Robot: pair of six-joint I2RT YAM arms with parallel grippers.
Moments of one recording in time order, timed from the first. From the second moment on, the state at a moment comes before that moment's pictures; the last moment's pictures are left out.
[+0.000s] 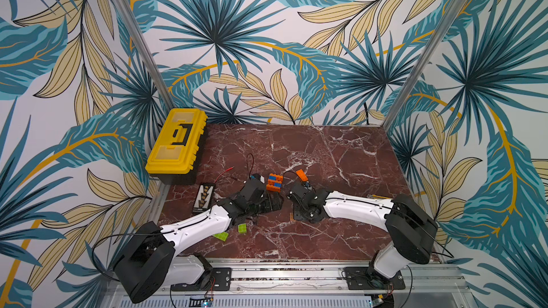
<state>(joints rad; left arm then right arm) -0.71 1.29 0.64 -0.12 0.11 -0.89 0.88 1.65 0.98 -0.63 0.19 0.91</state>
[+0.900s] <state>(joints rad) -0.71 1.30 0.64 -0.15 0.08 -0.91 0.87 1.72 1.02 -0.68 0.17 0.90</state>
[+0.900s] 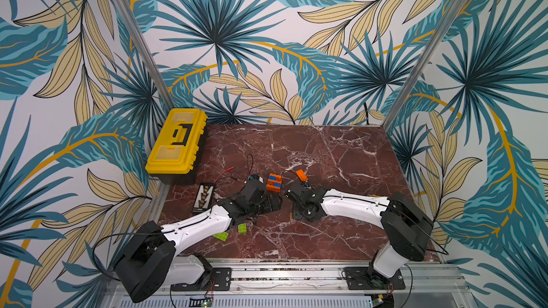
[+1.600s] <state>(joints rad) -0.70 1.29 0.64 -0.16 0.07 -0.92 0.84 1.70 1.09 -0.79 0.15 0.84</state>
